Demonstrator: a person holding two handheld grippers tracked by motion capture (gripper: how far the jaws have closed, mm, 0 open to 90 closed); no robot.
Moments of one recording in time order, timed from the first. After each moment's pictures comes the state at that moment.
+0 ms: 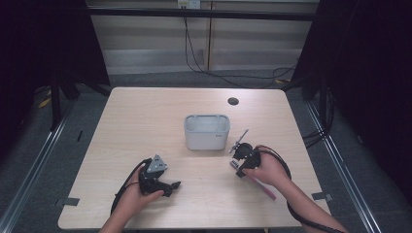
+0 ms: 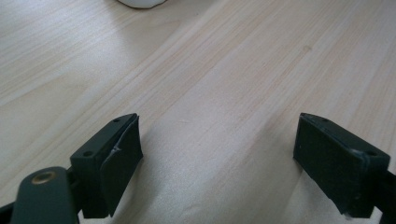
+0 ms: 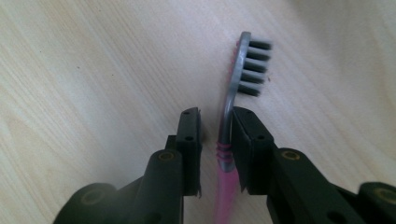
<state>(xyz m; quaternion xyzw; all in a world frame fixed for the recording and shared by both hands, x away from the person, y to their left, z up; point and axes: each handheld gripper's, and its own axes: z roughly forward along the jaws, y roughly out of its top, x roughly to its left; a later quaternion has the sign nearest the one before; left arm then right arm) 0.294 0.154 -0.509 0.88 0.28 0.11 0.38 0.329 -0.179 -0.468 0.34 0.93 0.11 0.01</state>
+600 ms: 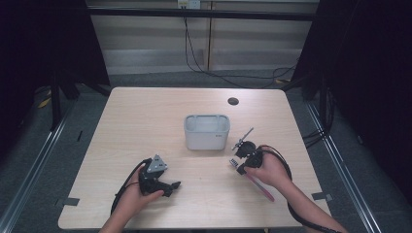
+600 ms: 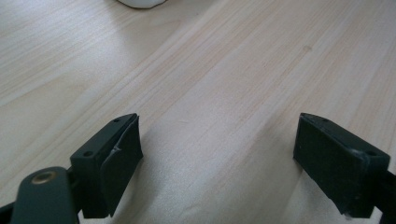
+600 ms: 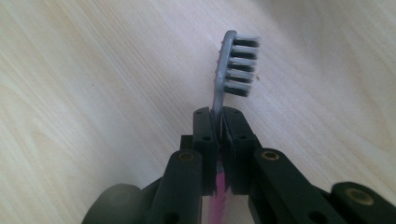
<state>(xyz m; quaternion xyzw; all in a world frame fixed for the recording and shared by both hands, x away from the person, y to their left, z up) 0.294 0.154 -0.509 0.88 0.28 0.11 0.38 0.325 -0.186 -0.458 0.37 0.92 0.14 0.01</state>
